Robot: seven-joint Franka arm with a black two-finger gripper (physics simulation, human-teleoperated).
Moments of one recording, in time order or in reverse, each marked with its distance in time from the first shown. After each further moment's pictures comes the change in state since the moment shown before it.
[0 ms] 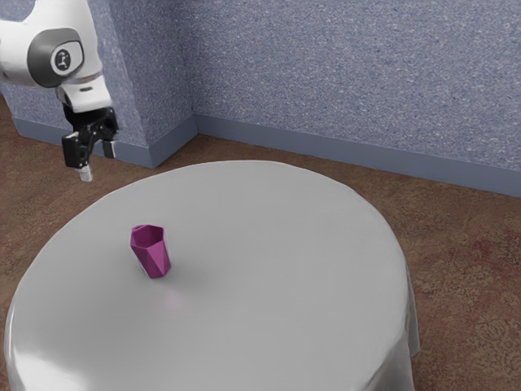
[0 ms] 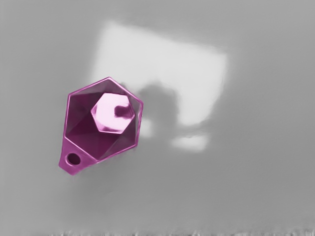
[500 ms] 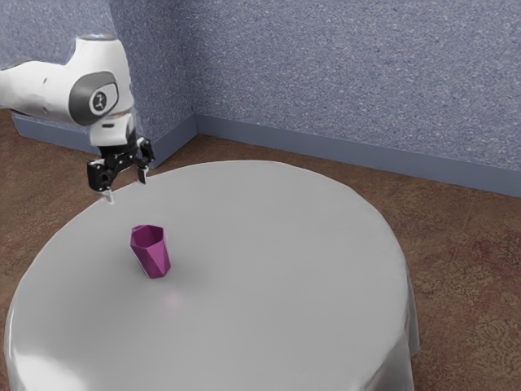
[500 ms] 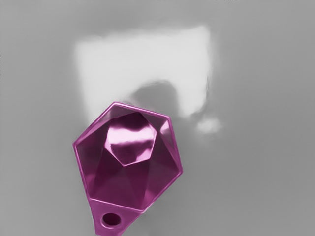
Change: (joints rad) arm -0.025 0.135 0.001 -0.048 0.011 0.193 0.356
